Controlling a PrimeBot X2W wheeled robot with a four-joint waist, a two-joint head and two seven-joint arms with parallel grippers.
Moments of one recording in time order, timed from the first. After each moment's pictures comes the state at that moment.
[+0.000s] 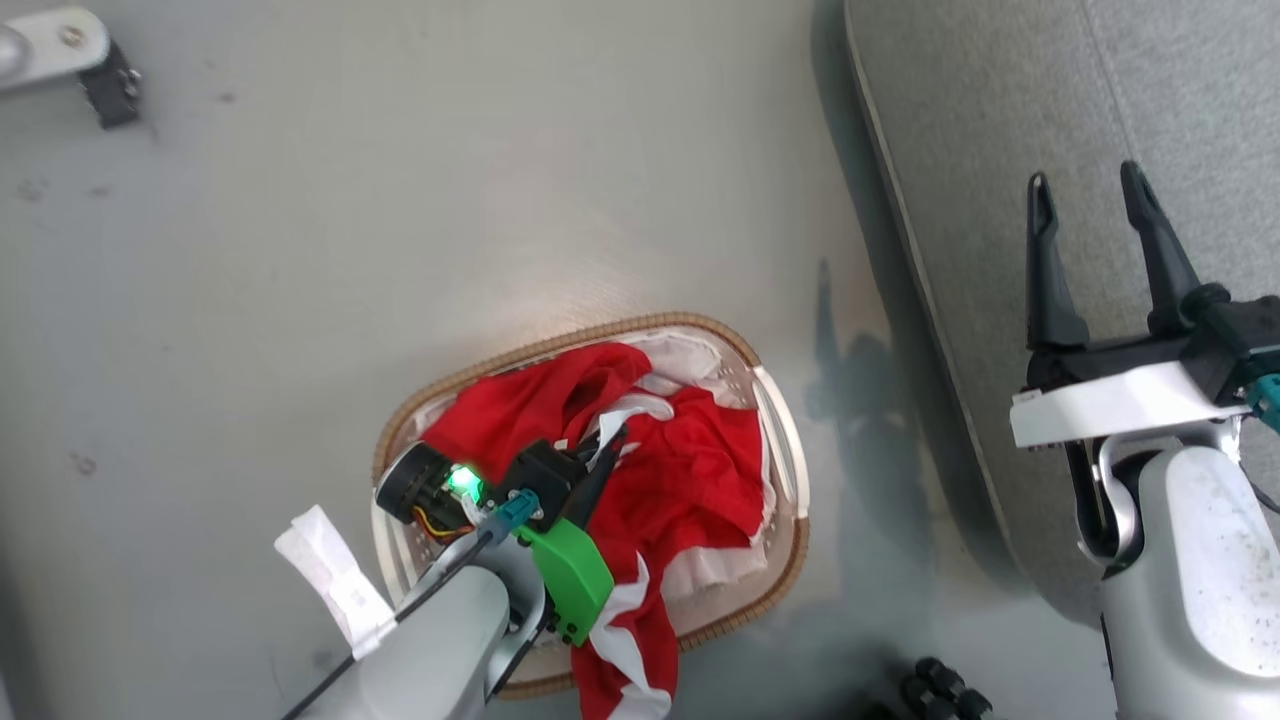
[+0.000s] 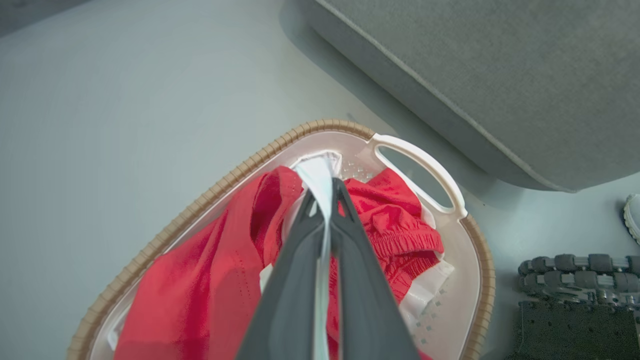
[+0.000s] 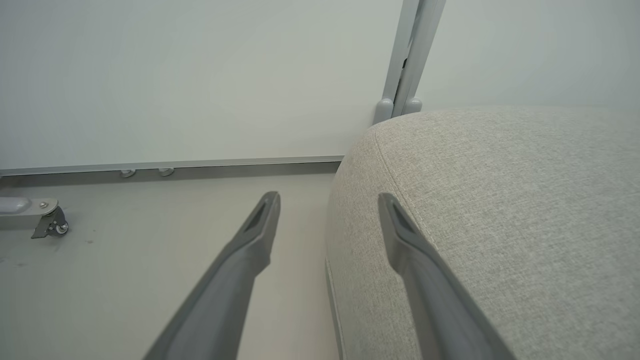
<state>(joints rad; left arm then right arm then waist) -0.55 0.11 -0.81 0.73 -0.34 -0.12 -0.26 -0.39 -0.05 -0.09 0.11 0.08 0.13 -0.26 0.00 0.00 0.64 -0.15</state>
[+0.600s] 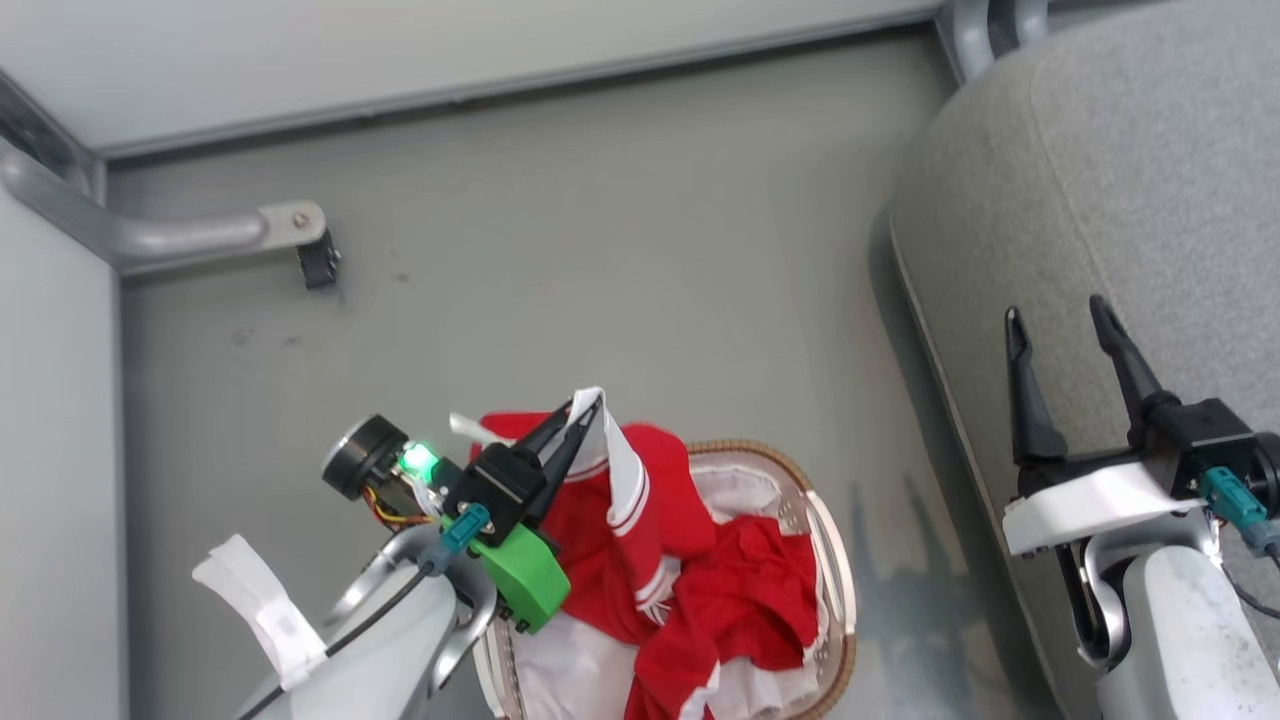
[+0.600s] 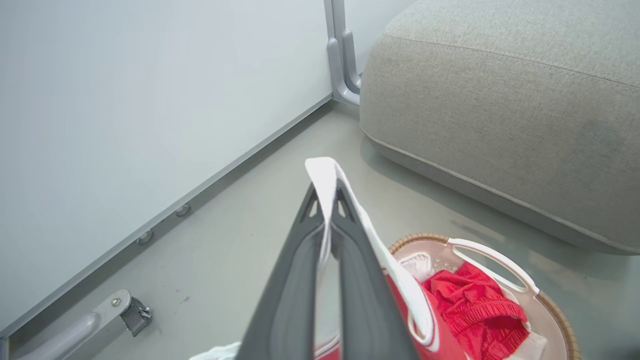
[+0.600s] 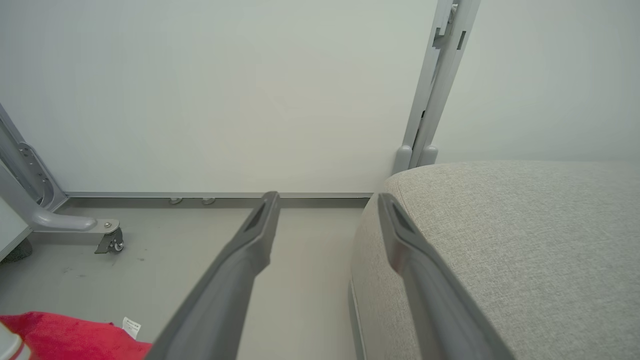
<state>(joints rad) -0.47 0.24 -0.72 0.46 -0.21 -0.13 -0.26 -0.24 -0.05 -0.09 0.16 0.04 0.13 -0.26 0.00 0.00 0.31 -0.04</state>
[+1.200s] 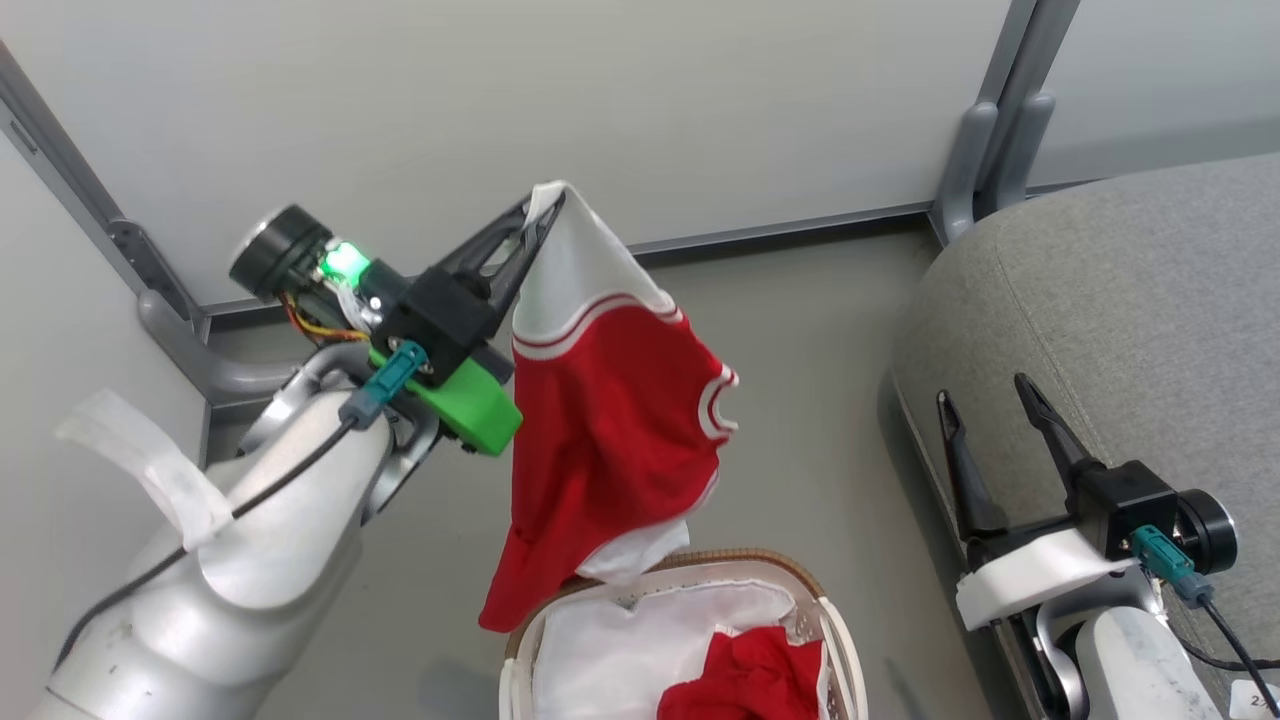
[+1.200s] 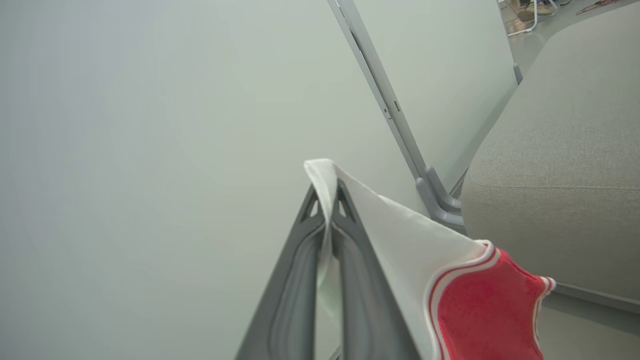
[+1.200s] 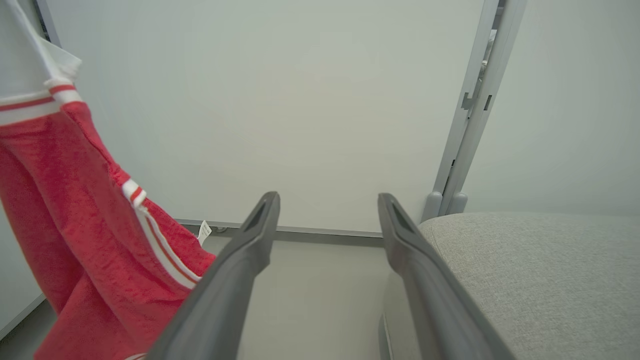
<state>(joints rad) -0.73 0.33 -0.71 0.35 -0.20 -0.13 -0.24 -0.15 -0.05 0.01 0.18 0.05 0.13 -0.26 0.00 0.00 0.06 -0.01</state>
